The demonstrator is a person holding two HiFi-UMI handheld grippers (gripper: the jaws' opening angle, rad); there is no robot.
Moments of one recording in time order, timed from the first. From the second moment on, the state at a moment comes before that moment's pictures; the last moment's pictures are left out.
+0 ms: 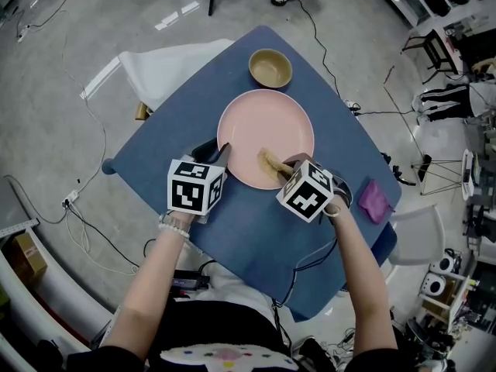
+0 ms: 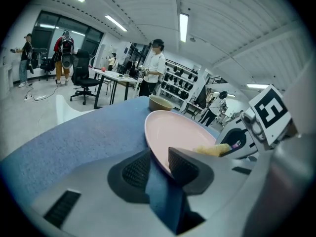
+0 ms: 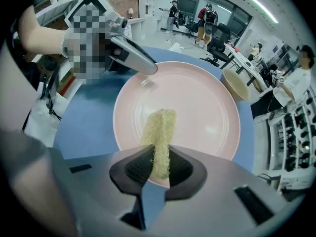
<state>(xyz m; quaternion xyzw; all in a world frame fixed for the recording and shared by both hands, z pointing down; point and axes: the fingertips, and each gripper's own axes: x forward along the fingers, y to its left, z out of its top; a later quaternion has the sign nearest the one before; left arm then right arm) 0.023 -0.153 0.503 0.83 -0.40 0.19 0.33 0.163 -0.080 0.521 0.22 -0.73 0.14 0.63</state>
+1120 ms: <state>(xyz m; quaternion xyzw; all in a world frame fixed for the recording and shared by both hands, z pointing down) 0.022 -0.152 0.503 0.84 -0.40 0.19 0.32 0.222 -0.187 0.524 0.43 -0.66 0.09 0.61</state>
